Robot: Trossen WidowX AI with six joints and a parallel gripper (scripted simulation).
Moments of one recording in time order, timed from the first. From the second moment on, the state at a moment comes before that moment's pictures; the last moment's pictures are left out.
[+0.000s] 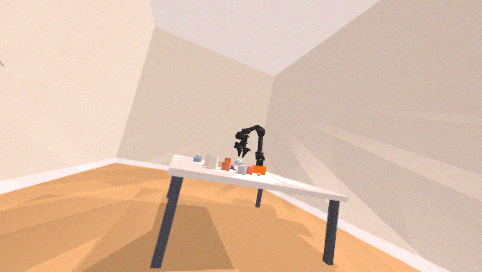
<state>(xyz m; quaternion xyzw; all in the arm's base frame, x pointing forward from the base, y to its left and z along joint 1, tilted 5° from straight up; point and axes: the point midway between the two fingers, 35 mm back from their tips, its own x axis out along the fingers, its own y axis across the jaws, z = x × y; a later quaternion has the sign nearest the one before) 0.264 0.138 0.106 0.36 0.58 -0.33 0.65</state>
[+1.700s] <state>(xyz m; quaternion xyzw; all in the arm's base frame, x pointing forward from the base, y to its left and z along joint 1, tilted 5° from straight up) 0.272 0.129 0.062 0.34 0.59 -0.31 0.66</state>
